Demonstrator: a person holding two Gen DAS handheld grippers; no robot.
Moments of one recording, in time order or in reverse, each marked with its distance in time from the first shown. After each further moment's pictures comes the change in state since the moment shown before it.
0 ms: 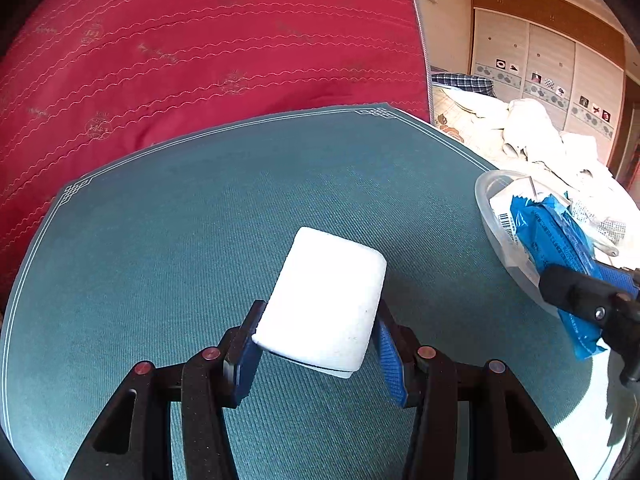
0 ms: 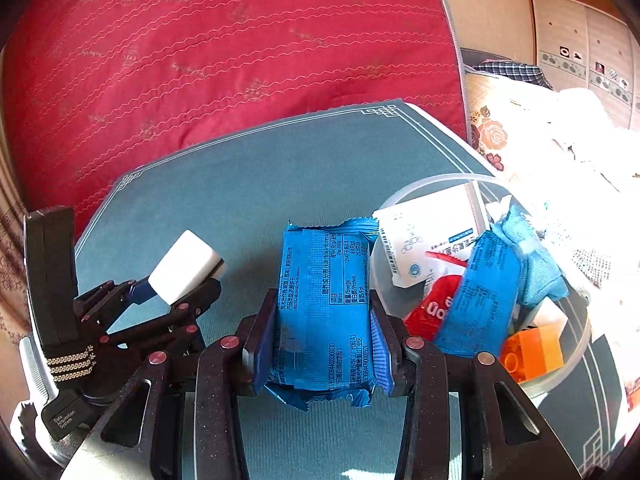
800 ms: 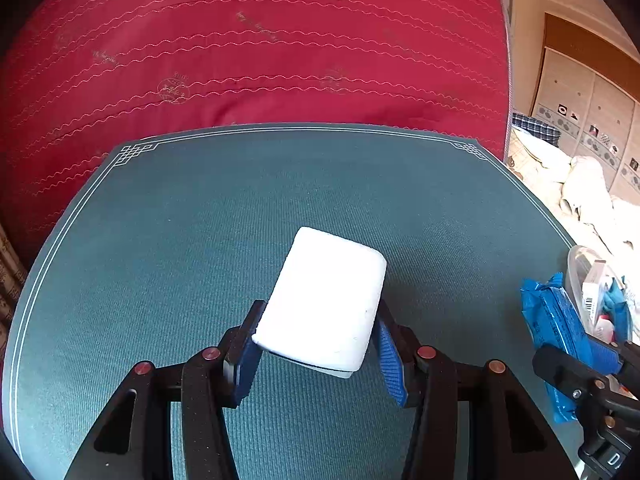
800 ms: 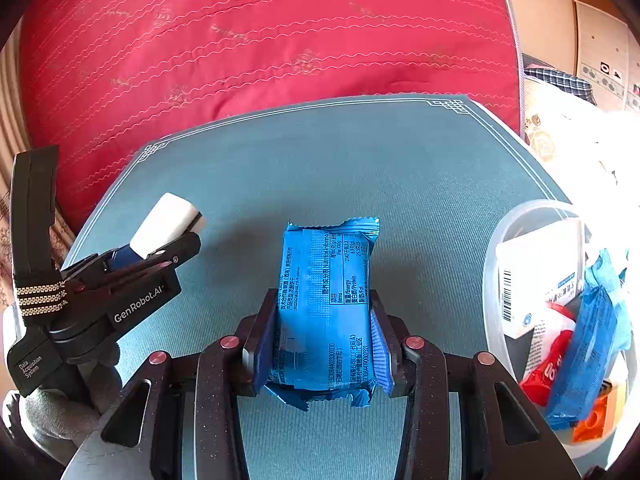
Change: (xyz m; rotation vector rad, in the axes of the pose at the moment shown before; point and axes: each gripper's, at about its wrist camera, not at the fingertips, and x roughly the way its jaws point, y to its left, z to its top) left arm 0.009 0.090 0.017 -0.211 -0.009 0.110; right arm 0.062 0.066 0.019 -0.103 0.078 0.078
